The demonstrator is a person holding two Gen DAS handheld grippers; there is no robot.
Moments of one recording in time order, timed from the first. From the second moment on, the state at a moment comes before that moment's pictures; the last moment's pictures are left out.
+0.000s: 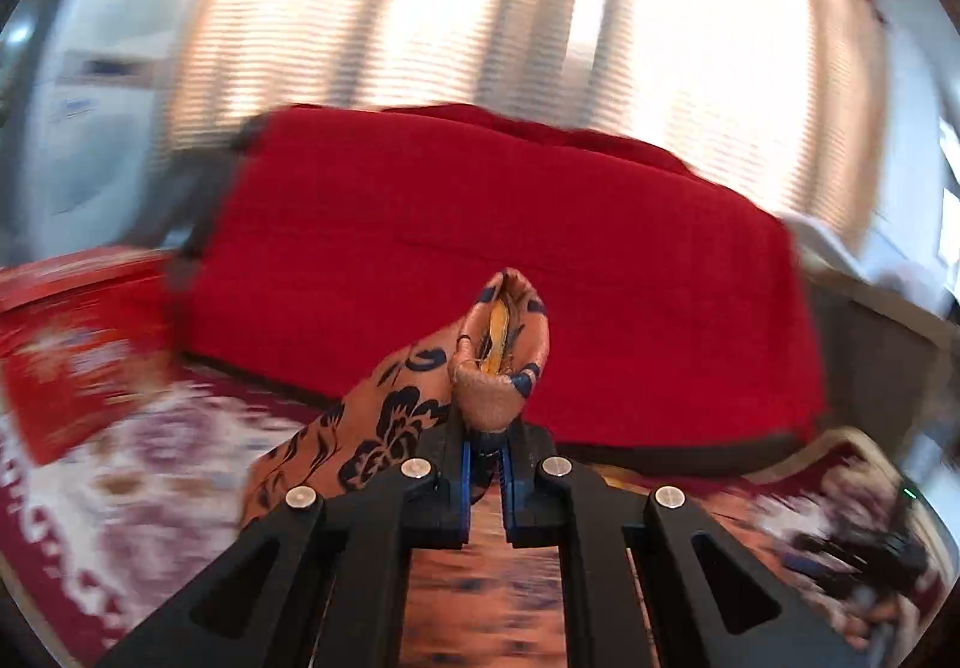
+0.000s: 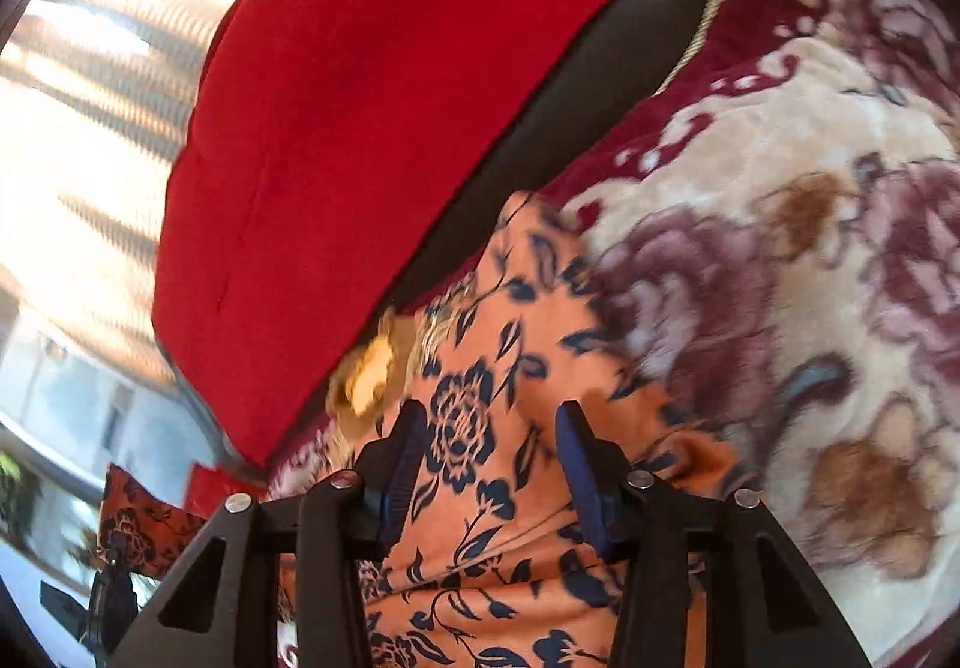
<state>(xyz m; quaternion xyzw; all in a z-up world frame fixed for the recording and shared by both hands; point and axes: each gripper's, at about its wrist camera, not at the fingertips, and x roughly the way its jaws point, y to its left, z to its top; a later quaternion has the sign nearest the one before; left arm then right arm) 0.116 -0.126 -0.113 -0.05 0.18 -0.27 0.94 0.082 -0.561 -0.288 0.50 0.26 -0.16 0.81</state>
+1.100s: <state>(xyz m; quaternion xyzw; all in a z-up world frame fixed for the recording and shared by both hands) 0.190 -0.105 -0.236 -0.05 0.36 -0.19 0.91 0.123 -0.503 -0.295 0.35 0.39 -0.13 0.84</state>
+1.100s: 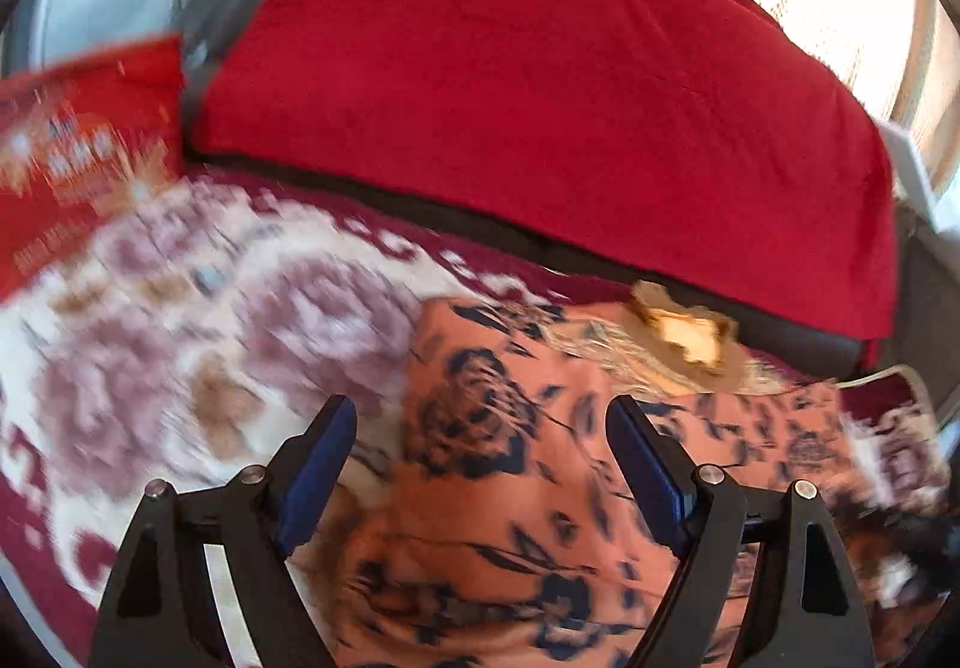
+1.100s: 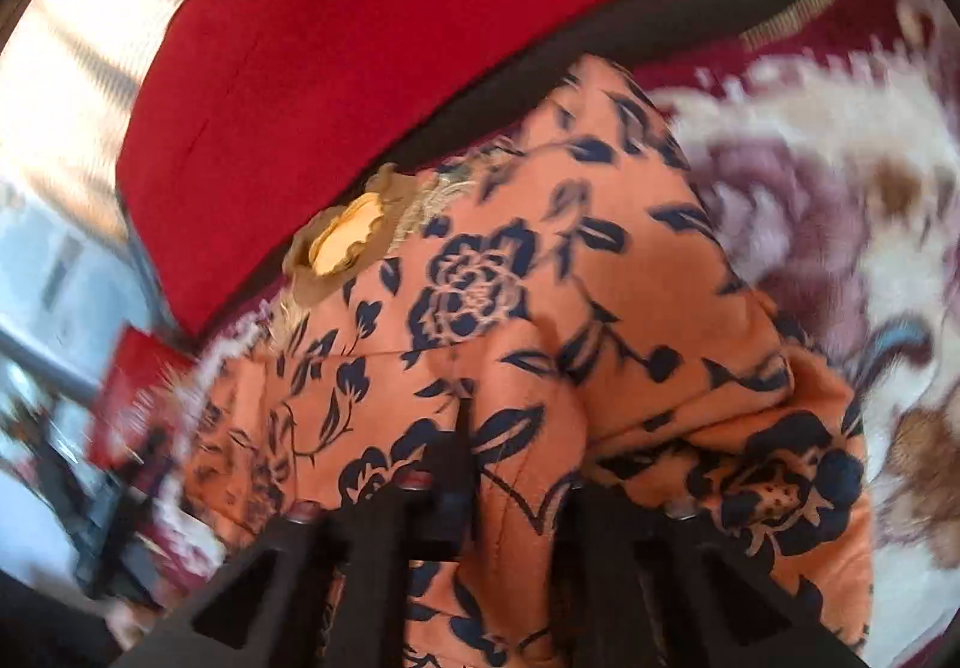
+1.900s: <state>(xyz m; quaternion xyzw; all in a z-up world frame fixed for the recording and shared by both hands) 0.203 -0.145 -0.291 0.08 0.47 -0.20 0.86 0.068 -0.583 -0.245 0.39 0.25 -0.19 0.87</state>
